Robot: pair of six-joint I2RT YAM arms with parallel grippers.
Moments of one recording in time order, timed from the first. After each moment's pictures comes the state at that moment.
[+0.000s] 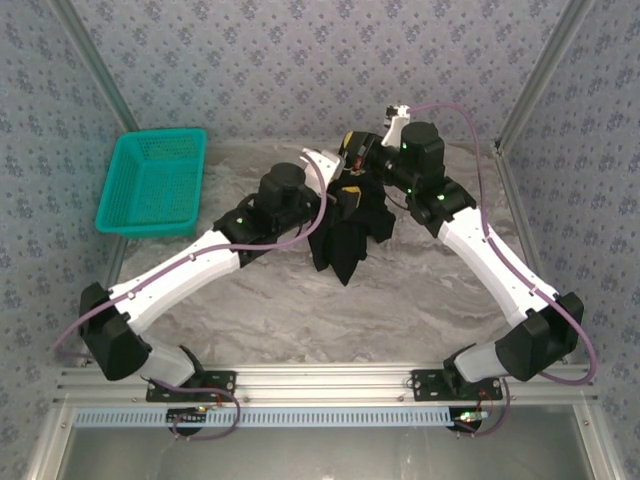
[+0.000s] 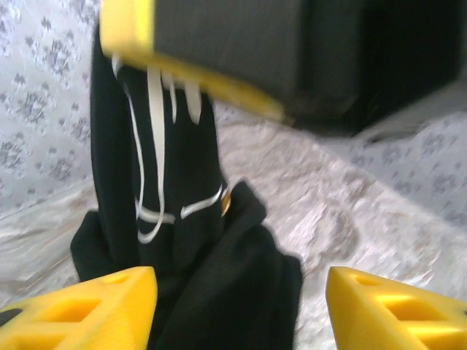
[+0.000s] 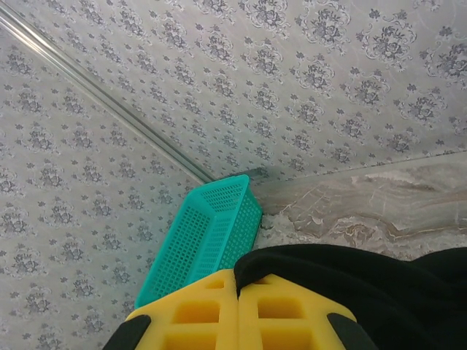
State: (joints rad) left arm -0.86 1.45 1.35 -0.18 -0.07 -0.11; right arm 0.49 1.41 1.41 -0.13 -0.17 0.69
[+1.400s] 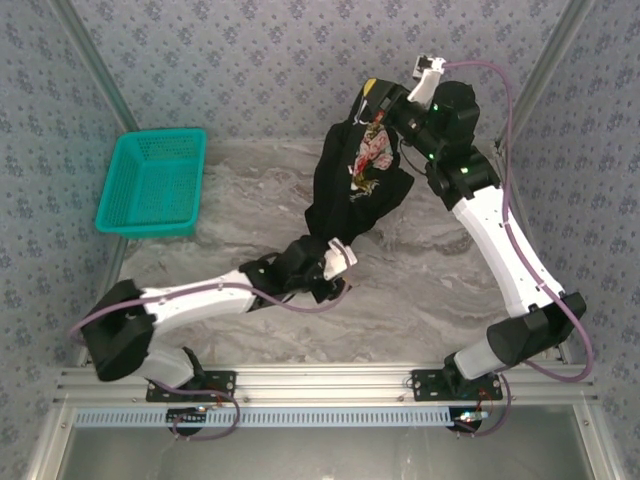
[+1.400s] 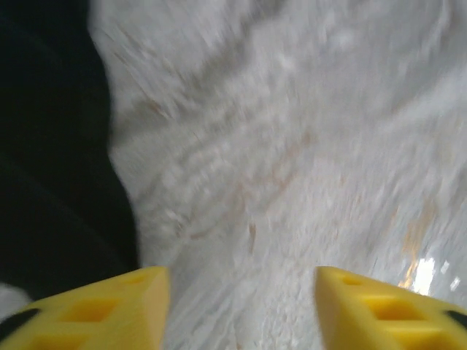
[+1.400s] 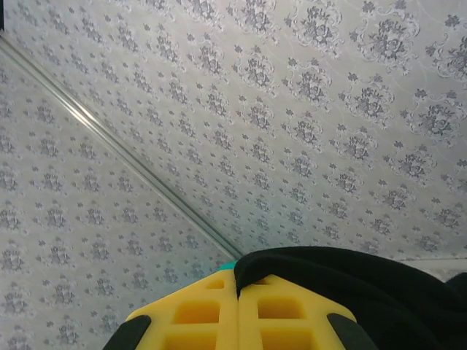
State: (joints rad) left arm -1.01 1.38 0.88 -0.08 0.00 0.10; right arm 0.40 1.49 1.72 -0.17 -0.21 0.70
